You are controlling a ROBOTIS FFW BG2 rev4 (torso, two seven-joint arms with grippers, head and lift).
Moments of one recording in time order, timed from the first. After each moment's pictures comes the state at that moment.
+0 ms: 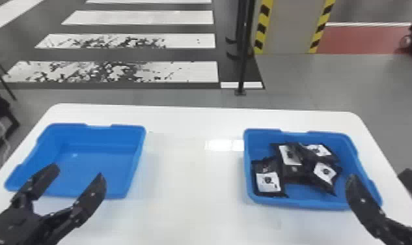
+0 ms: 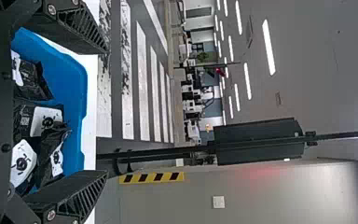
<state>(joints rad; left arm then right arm) 0.77 0.00 0.36 -2.43 0.28 0.30 -0.49 0.86 0.00 -0.27 -2.38 -0.29 0.00 0.38</state>
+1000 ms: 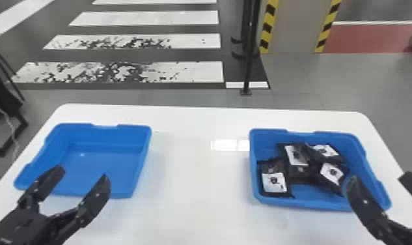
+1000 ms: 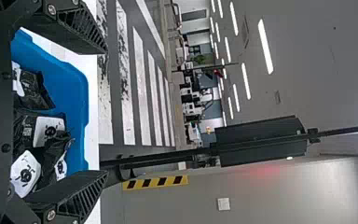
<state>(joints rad) 0.78 0.00 0.37 -2.43 0.29 0.29 -0.48 0.85 0.00 -0.25 -2.36 -0.32 0.00 0.38</state>
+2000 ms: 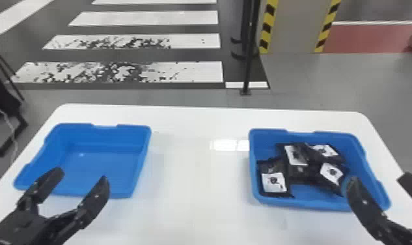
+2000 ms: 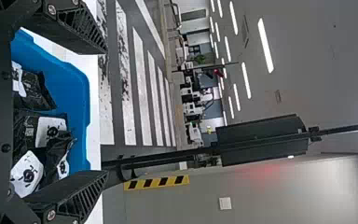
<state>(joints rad) 0.78 0.00 0.37 -2.43 0.29 0.30 -0.47 0.85 0.00 -0.24 -2.36 -0.33 0.00 0.38</state>
